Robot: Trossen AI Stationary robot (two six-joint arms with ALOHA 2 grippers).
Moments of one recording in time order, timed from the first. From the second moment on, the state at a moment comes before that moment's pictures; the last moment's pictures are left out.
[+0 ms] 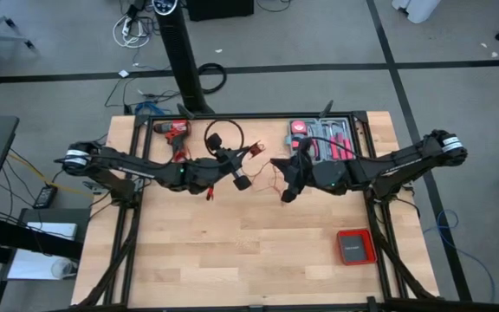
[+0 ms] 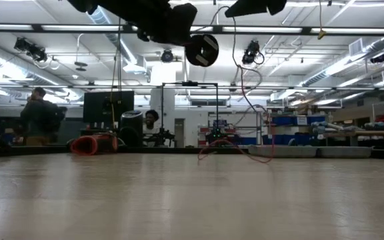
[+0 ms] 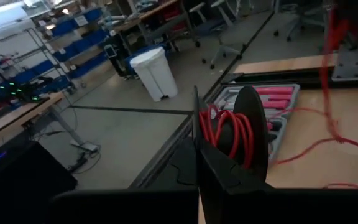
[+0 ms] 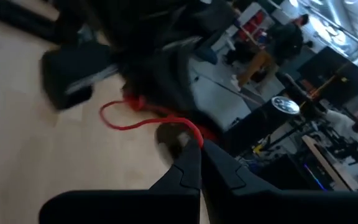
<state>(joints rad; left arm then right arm) -0.07 1.49 0.93 0.38 -0.79 0.22 0.24 1.27 0.97 0.01 0.74 -0.47</state>
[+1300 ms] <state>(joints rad) -0.03 1.44 0.93 0.30 -0.59 0.26 0.24 1.19 0.97 -0.14 1.04 -0.34</state>
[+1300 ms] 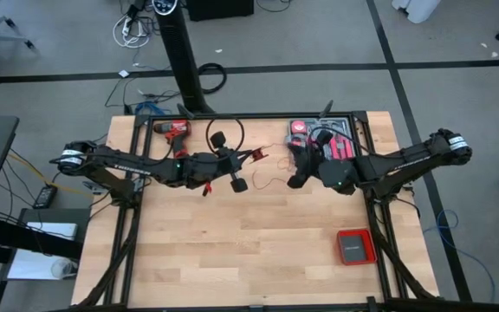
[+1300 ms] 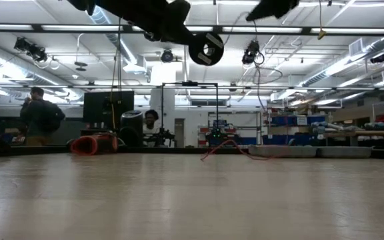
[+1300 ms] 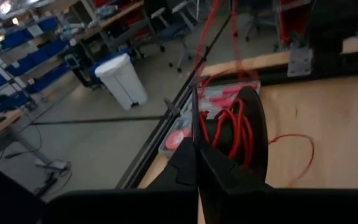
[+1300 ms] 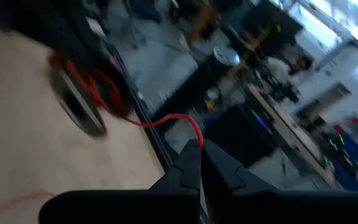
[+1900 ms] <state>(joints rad) -0.02 1.45 0.93 0.40 -0.59 0.14 0.26 1.38 0.97 0.22 0.72 -0.41</state>
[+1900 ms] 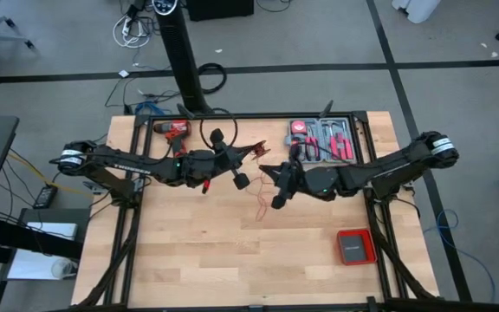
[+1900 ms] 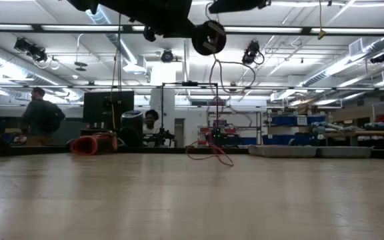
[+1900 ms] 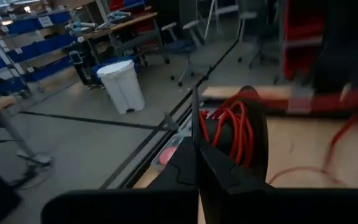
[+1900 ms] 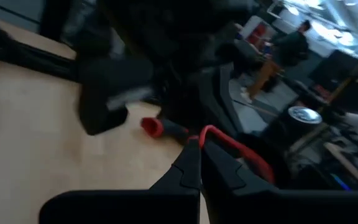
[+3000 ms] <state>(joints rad) -0.09 1.37 0.90 0.58 -0.54 0.18 0.22 1.44 0.88 0.20 0.79 -0.41</state>
